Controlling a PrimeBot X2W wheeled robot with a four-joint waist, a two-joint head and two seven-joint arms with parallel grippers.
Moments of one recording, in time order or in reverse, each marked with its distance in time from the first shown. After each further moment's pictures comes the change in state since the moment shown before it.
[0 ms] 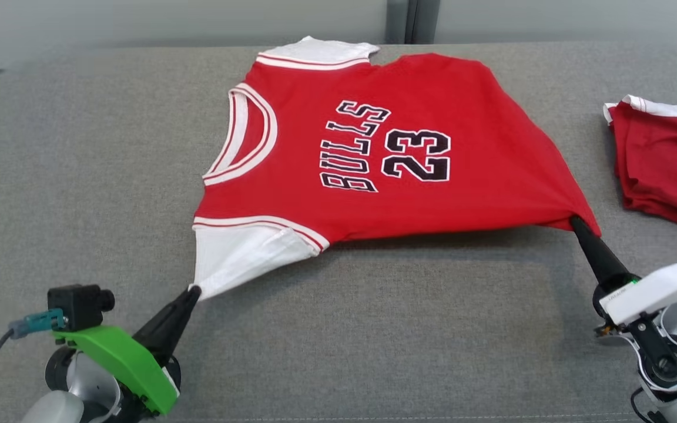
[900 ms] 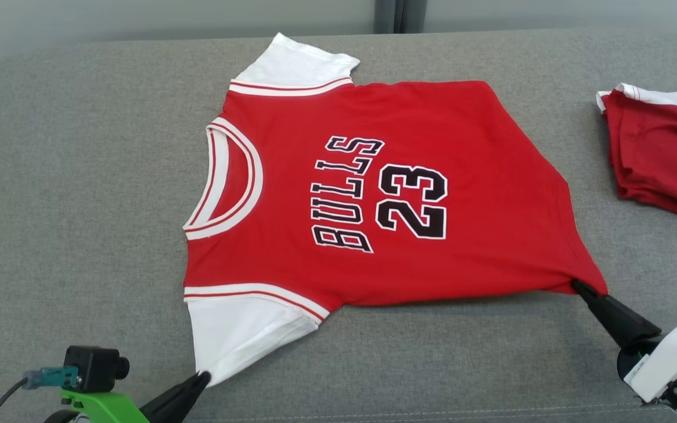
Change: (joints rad) left arm 0.246 0.162 -0.038 -0.255 -0.033 0.060 0.173; right arm 0.211 -0.292 0.144 -0.265 -0.129 0.000 0.028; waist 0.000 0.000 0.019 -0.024
